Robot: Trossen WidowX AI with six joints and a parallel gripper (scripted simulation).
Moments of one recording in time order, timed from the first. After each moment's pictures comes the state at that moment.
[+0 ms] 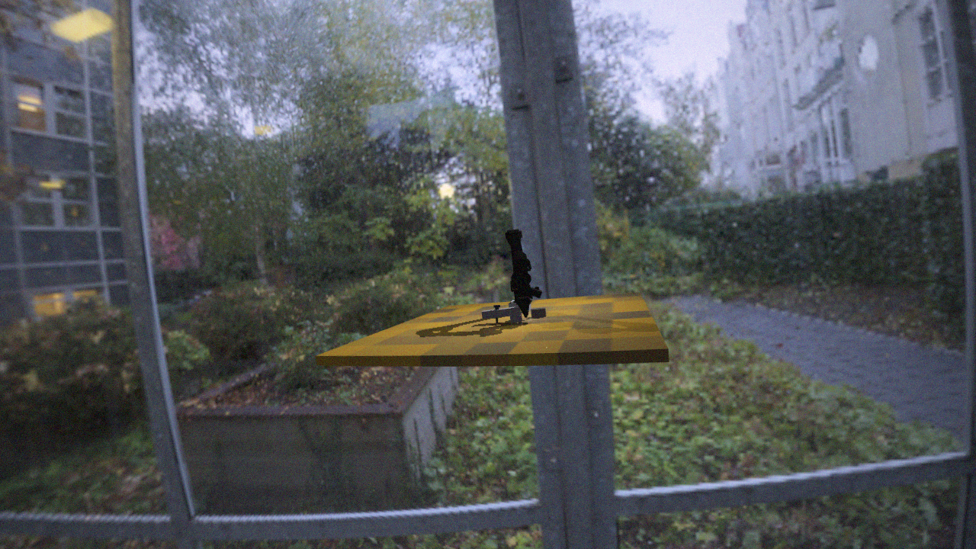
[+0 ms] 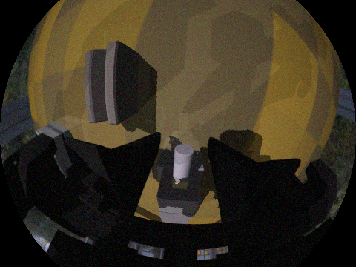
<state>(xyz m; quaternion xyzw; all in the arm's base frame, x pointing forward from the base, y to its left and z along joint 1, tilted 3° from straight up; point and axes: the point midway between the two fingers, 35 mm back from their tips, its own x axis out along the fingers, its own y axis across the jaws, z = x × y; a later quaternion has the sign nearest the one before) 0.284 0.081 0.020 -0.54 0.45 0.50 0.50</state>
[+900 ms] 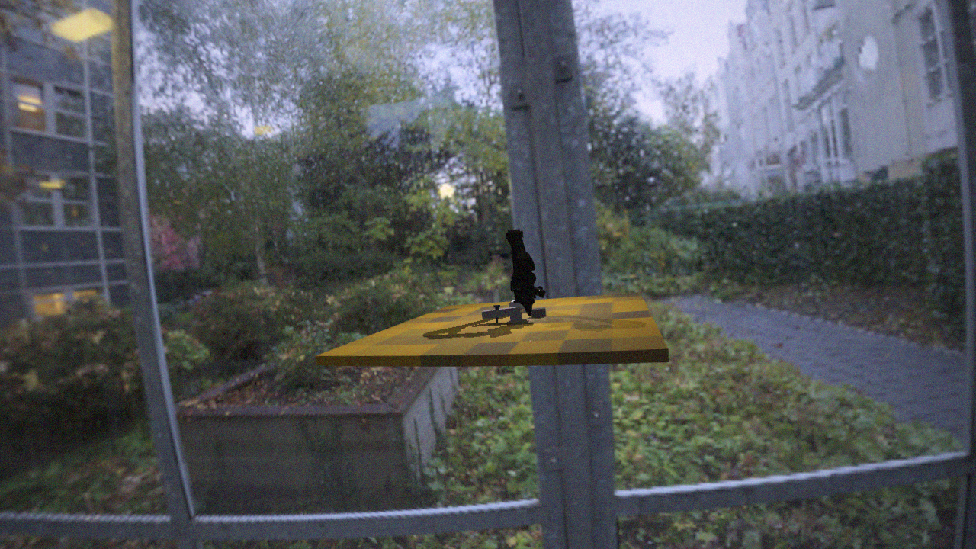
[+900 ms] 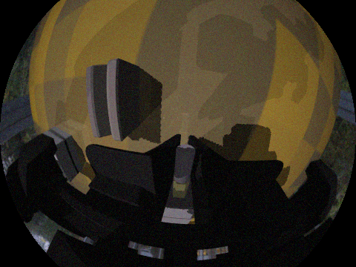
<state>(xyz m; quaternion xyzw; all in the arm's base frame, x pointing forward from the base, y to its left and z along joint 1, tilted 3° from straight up) 0.282 0.098 0.021 -0.54 0.45 0.50 0.50</state>
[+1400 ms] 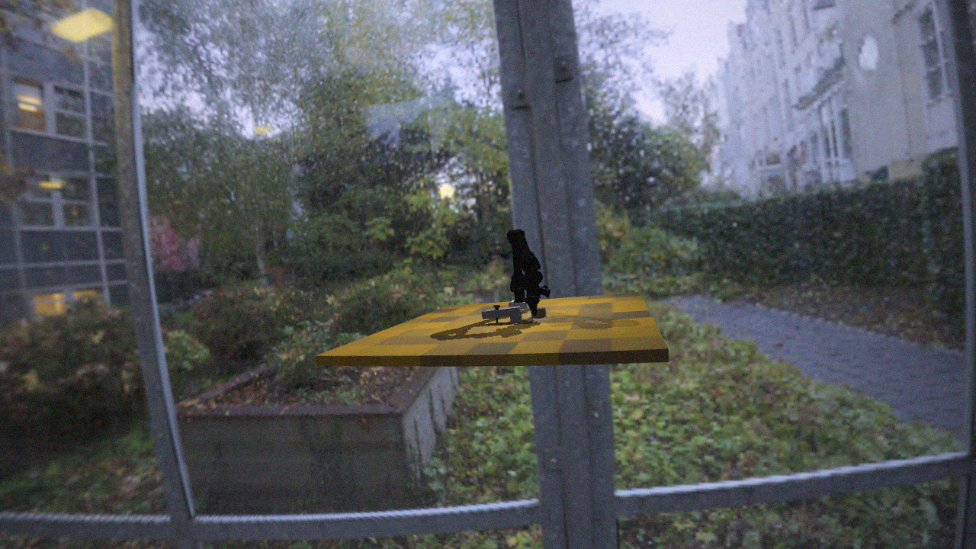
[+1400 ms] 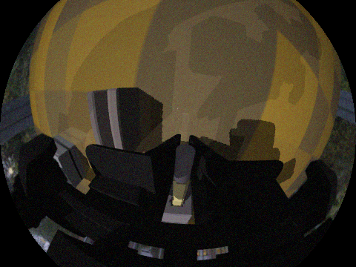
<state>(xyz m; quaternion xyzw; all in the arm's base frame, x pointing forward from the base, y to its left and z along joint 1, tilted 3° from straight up) 0.280 0.122 0.022 -0.54 0.45 0.50 0.50</state>
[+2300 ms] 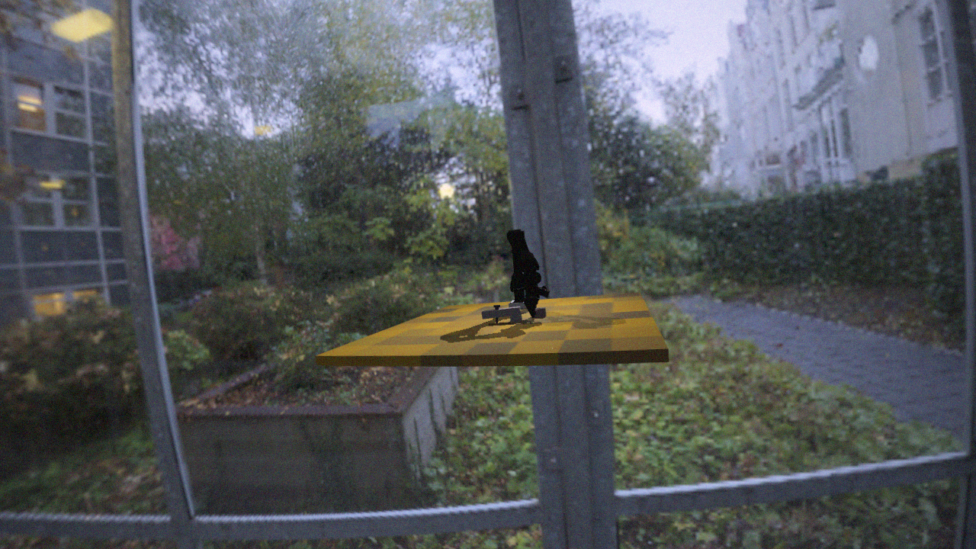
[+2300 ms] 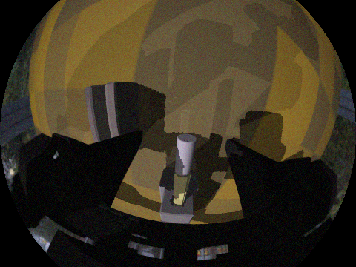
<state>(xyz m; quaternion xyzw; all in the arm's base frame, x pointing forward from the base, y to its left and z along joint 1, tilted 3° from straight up) 0.280 0.116 0.019 -0.54 0.45 0.50 0.50</state>
